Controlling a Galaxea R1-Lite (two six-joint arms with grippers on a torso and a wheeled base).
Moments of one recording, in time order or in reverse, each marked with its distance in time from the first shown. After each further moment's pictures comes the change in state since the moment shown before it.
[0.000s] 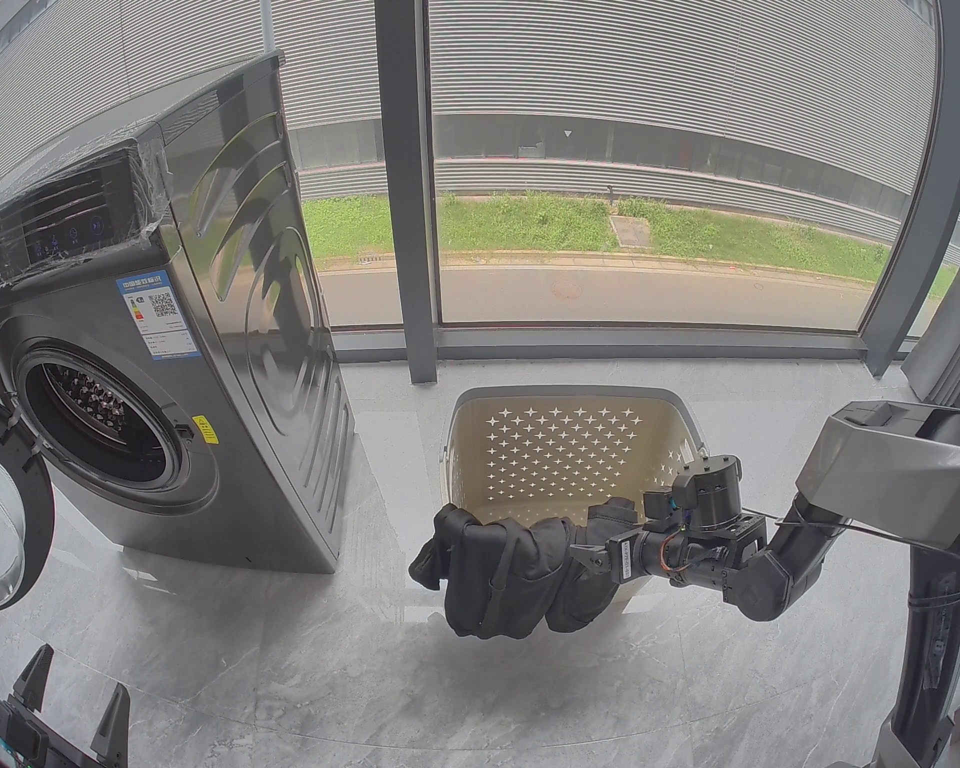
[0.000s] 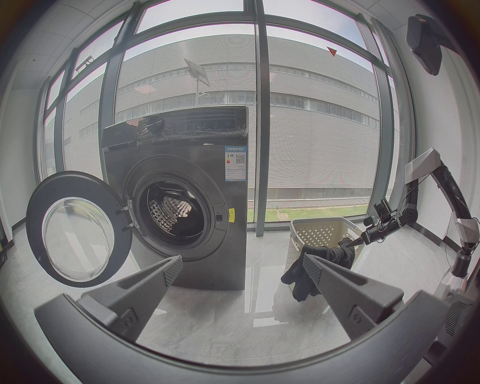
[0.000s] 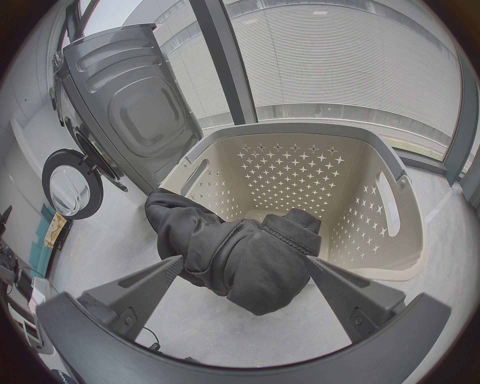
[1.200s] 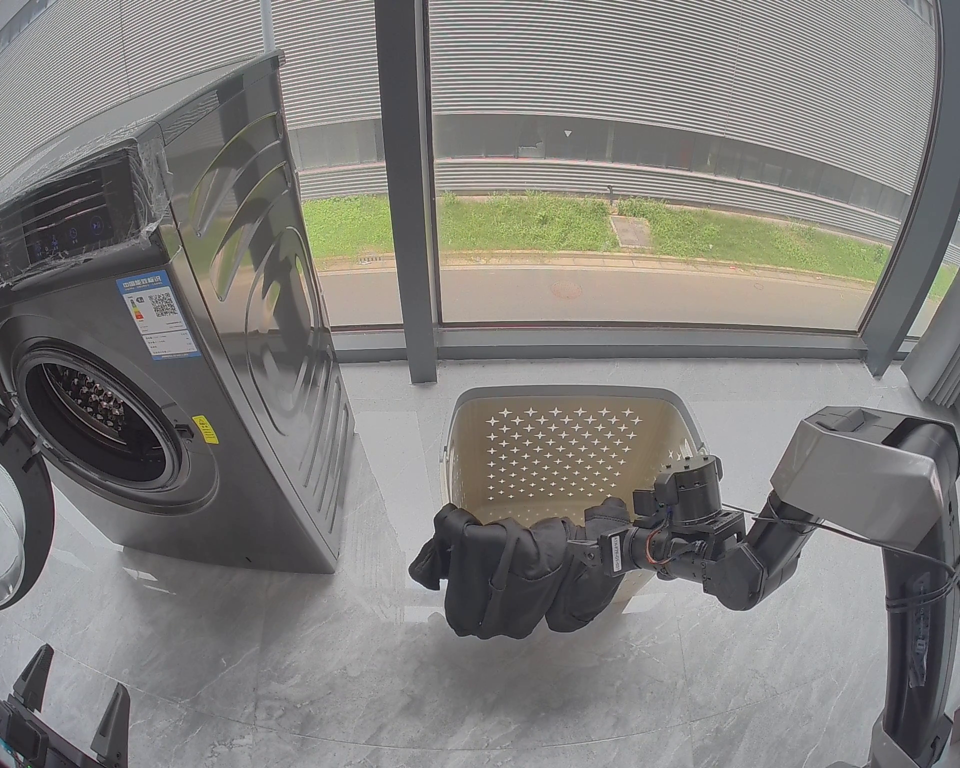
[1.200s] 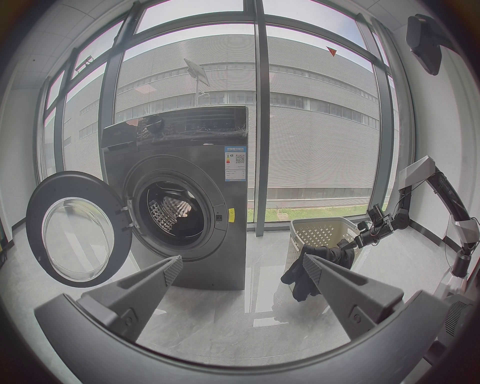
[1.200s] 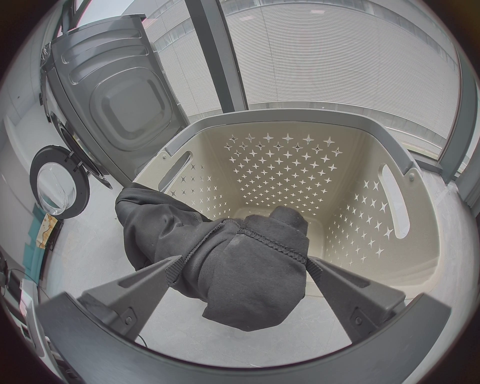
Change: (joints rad) left arm 0.000 0.000 0.000 0.000 0.000 0.000; right arm -0.020 0.101 -0.131 0.056 -0.036 -0.011
